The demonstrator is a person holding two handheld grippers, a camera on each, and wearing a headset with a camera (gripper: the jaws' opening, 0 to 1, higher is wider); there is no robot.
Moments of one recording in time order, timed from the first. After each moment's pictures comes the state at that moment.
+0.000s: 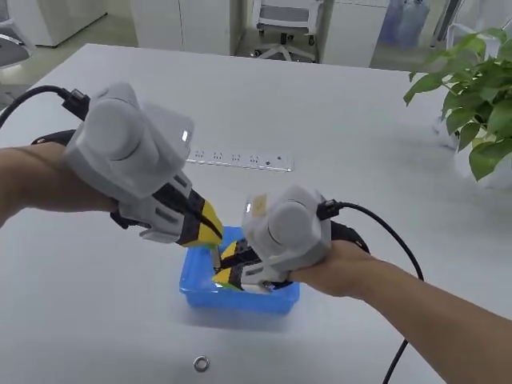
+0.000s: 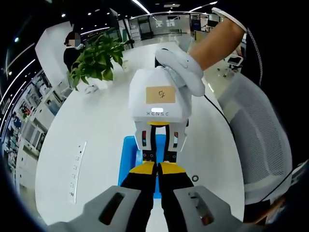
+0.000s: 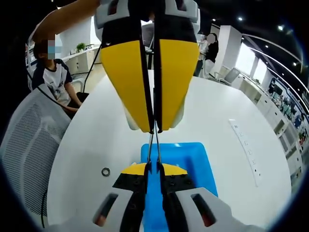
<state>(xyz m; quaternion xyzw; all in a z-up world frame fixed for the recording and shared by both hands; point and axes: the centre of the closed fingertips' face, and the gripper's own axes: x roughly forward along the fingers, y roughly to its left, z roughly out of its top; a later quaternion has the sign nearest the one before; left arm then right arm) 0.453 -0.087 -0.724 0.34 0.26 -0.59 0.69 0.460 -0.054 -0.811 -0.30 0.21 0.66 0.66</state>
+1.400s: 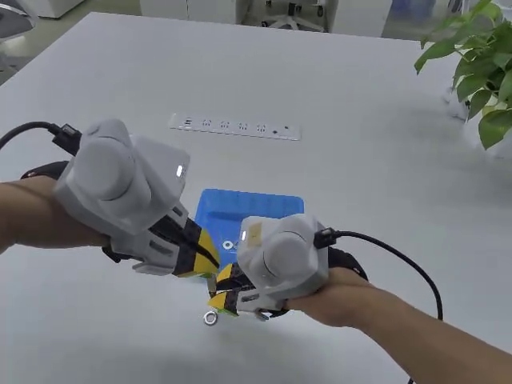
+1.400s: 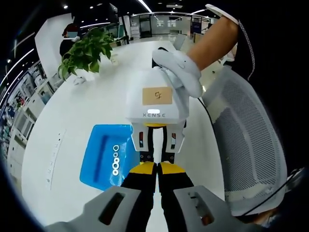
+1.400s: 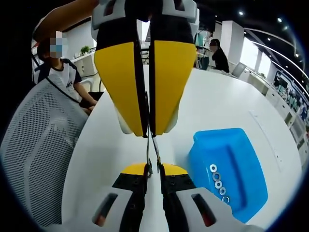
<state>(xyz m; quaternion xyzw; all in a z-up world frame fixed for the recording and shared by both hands) 0.386 -0.089 -0.768 0.30 0.29 -0.60 0.68 0.388 -0.054 -0.855 -0.28 0.24 0.68 0.64</state>
